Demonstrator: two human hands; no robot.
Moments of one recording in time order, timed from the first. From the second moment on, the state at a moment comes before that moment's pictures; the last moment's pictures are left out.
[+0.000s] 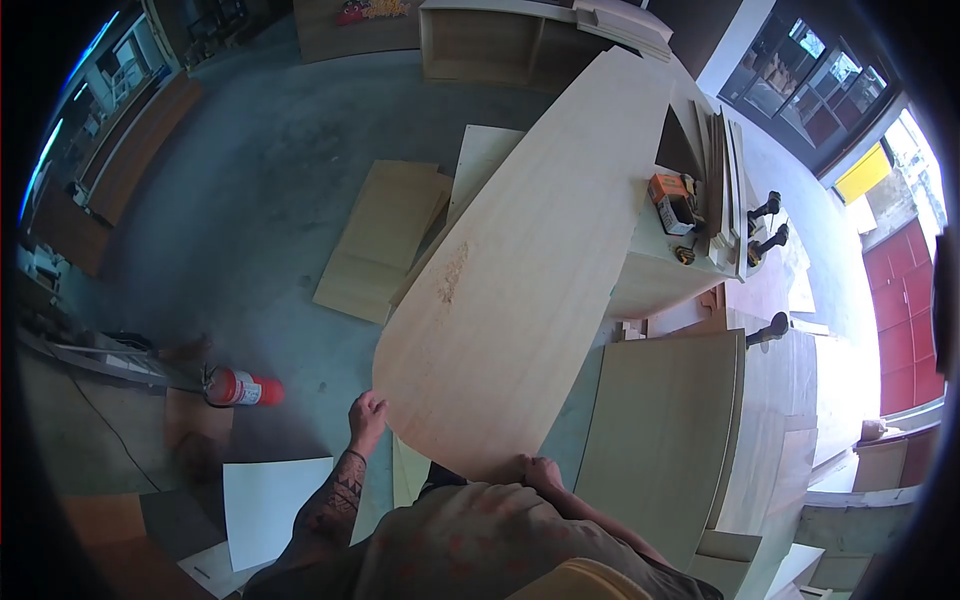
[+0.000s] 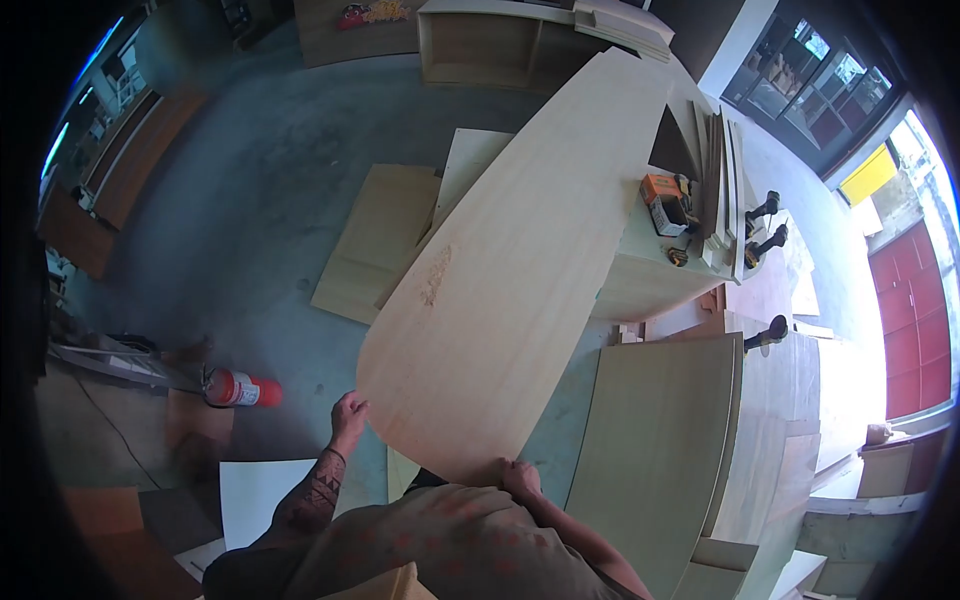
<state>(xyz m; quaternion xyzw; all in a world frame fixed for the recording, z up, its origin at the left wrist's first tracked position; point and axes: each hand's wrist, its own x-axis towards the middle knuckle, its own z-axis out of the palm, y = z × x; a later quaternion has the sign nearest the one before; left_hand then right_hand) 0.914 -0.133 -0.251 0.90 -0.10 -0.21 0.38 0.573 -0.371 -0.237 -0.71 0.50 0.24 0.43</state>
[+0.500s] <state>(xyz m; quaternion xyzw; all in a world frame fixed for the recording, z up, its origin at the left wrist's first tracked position) 0.999 -0.291 -0.262 0.92 -0.24 -0.19 0.24 0.637 -0.508 -0.249 -0.75 0.55 0.18 0.31</state>
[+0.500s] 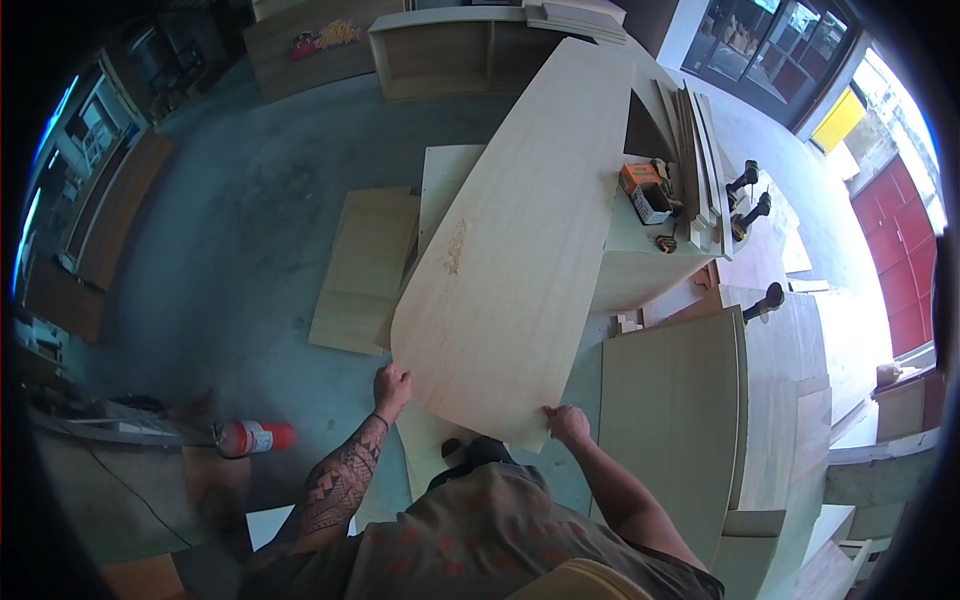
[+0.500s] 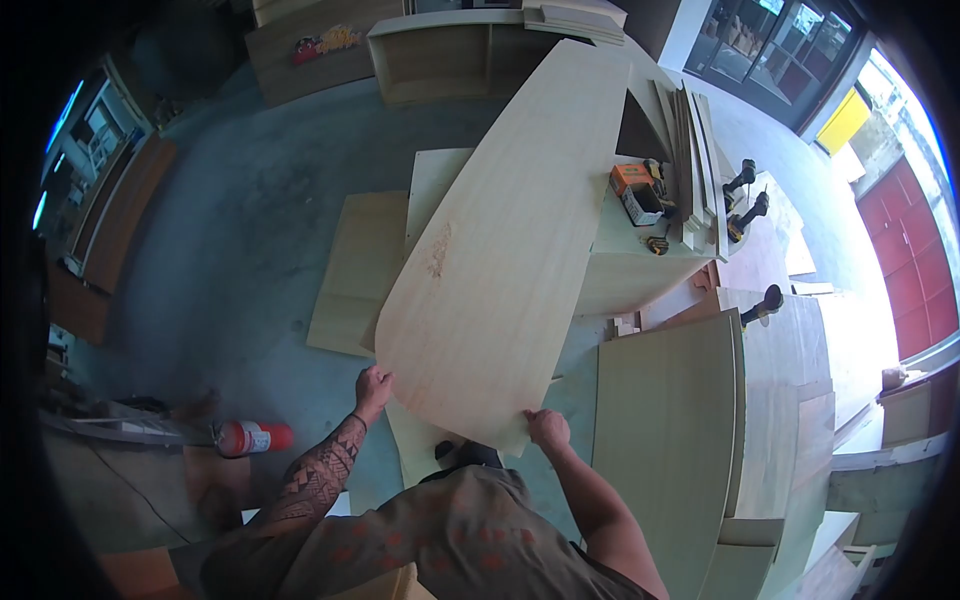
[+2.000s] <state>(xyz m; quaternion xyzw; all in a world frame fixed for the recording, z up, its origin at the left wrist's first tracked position) 1.124 -0.572 -0.267 0.87 -0.33 -0.17 0.32 0.765 -0.741 -0.242 -0.70 0.66 -0.03 0.27</state>
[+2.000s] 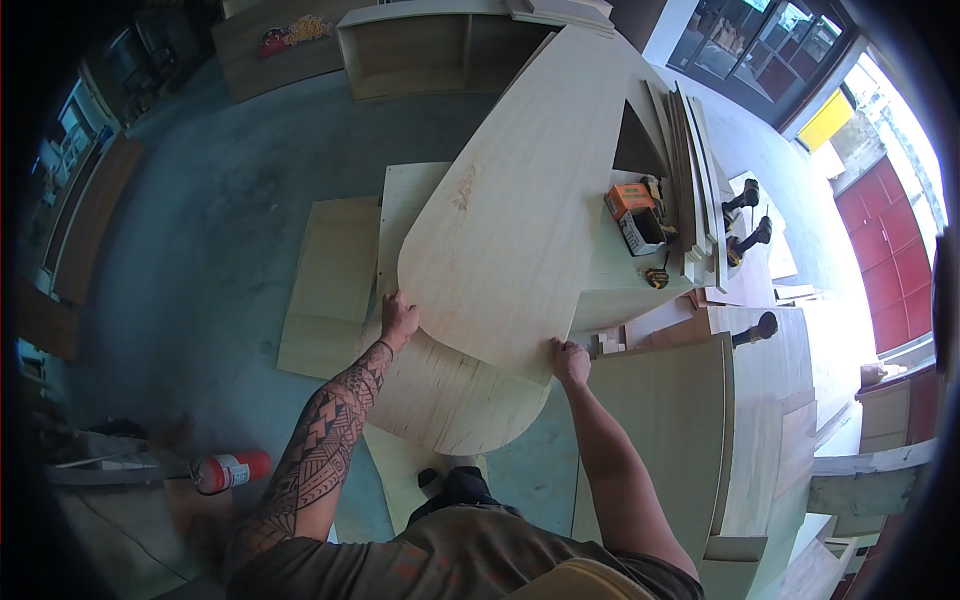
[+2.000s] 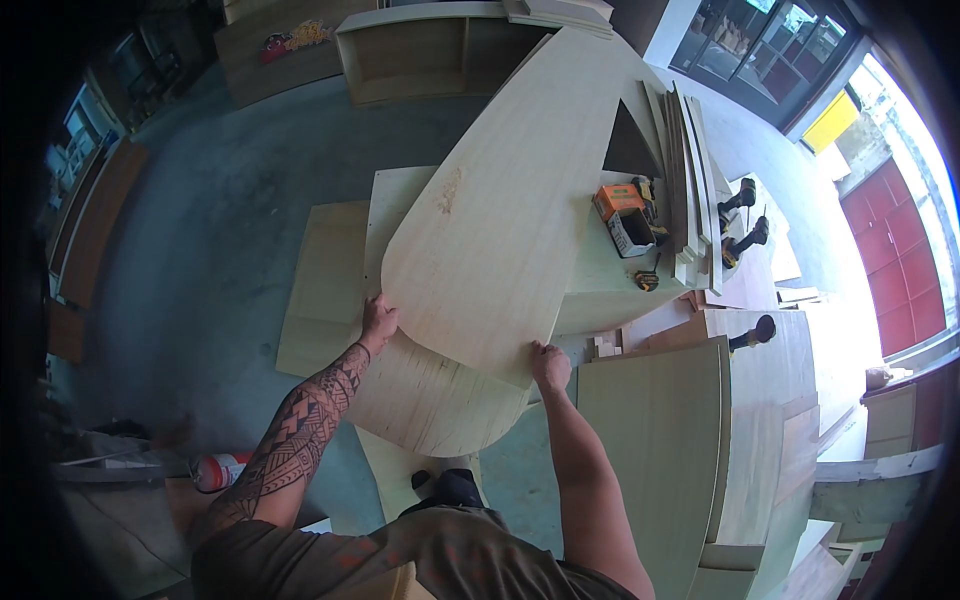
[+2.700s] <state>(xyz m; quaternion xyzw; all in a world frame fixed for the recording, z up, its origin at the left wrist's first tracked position) 1.102 -0.552 -0.267 0.84 -0.41 -0.15 0.33 0.766 -0.850 -0.331 -0.78 0.60 -0.03 0.18</state>
